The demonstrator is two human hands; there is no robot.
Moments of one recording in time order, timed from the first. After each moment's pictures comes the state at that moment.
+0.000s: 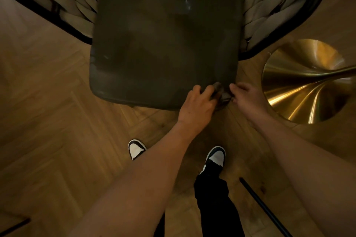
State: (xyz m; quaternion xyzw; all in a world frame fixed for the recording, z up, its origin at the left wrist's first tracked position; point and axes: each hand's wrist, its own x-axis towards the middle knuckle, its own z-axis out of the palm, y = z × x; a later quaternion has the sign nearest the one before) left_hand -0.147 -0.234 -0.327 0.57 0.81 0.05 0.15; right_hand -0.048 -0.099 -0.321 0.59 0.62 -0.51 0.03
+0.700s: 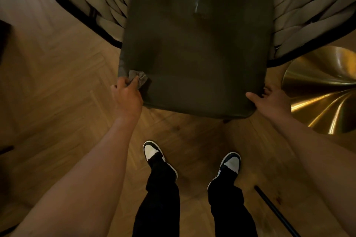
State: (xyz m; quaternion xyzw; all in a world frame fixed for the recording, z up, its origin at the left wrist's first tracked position) left_hand -0.327 -0.398 -0.345 0.24 0.97 0.04 0.05; right_hand -0.079 -0.107 -0.309 0.57 0.69 -0.44 0.07
